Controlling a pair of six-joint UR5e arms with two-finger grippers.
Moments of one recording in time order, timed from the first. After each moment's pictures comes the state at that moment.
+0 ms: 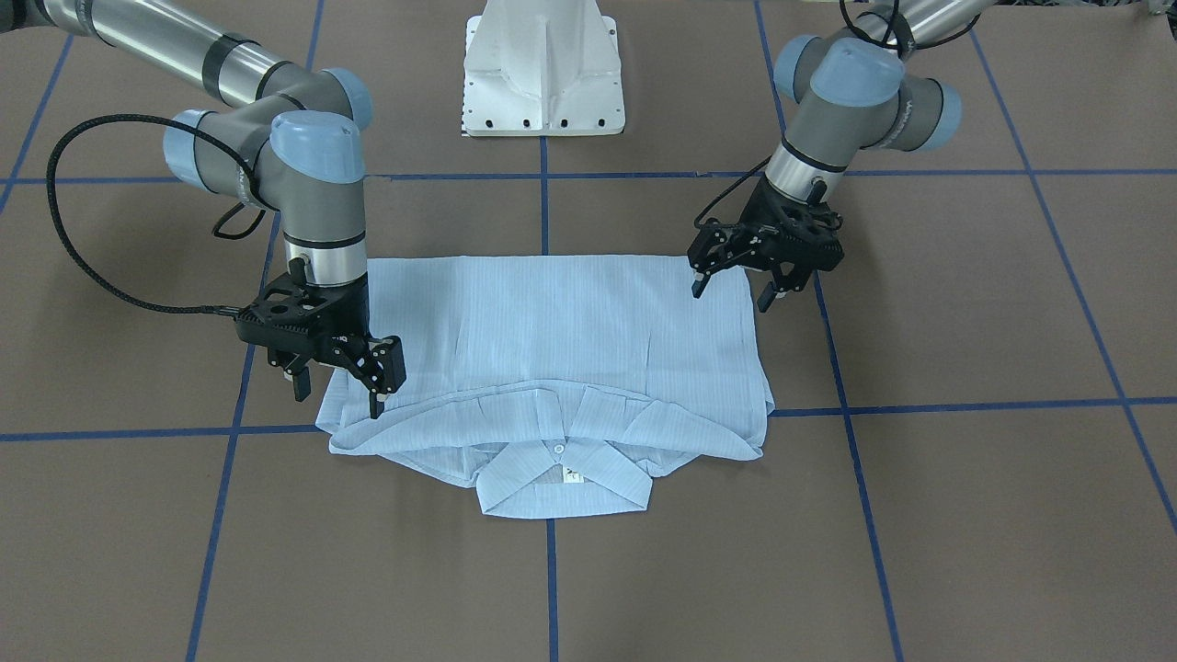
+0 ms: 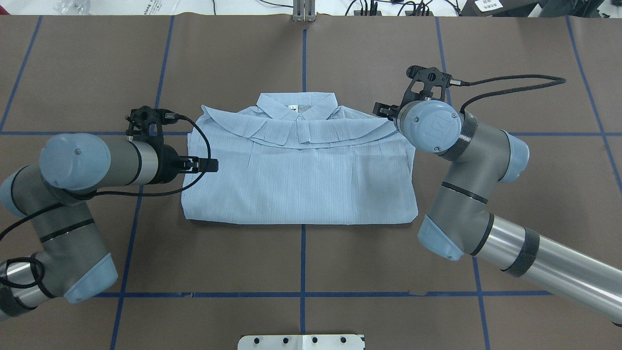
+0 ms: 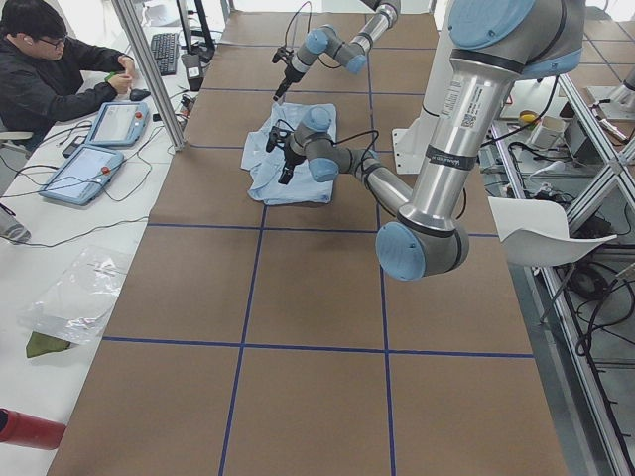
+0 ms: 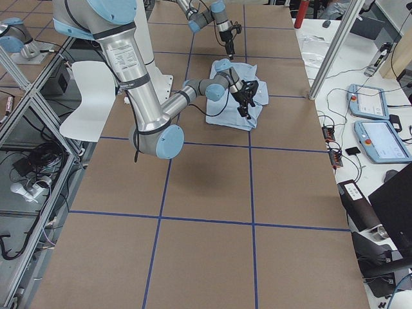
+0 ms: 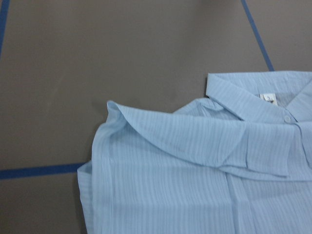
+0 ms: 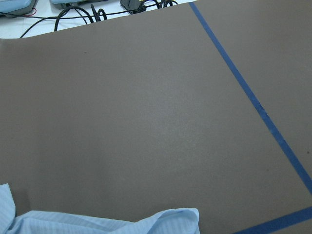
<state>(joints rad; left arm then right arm) -0.57 -1.82 -1.79 -2.23 -1.72 -1.17 0.62 -1.08 1.63 -1.31 1.39 1.43</state>
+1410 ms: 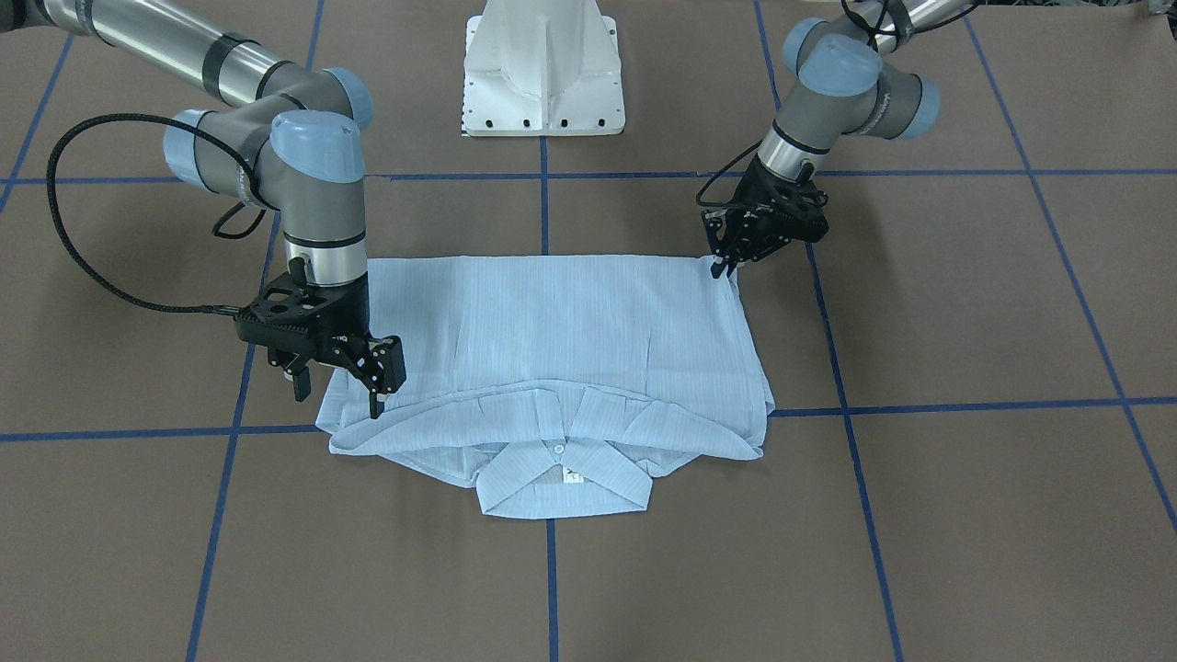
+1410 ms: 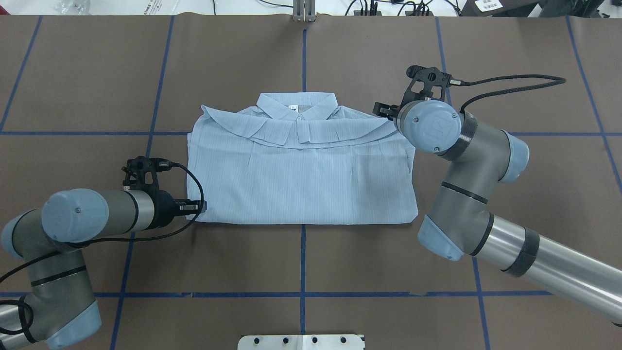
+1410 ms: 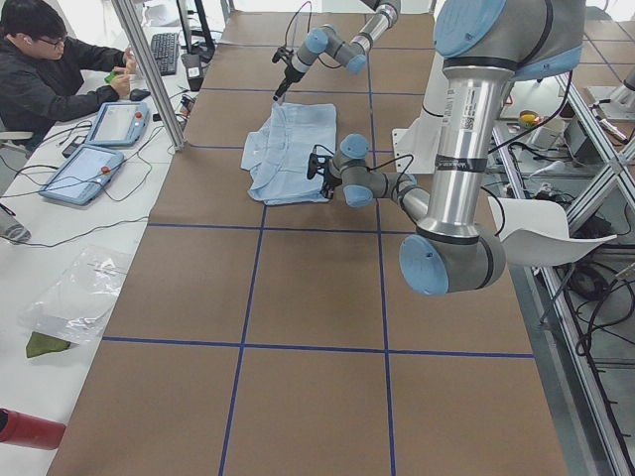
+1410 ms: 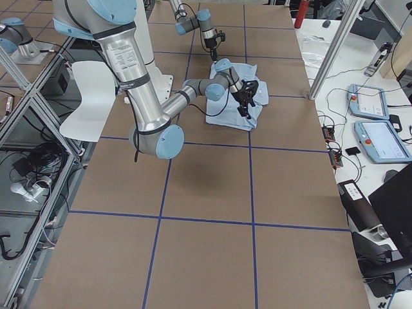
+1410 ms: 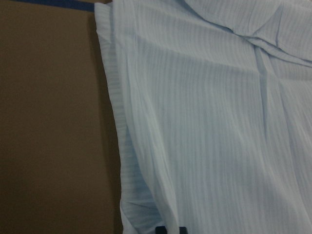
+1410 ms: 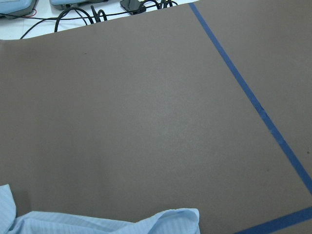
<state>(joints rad) -0.45 -1.73 -1.80 -2.31 -1.65 -1.30 0.62 -1.08 1.63 -1.31 1.39 1.43</state>
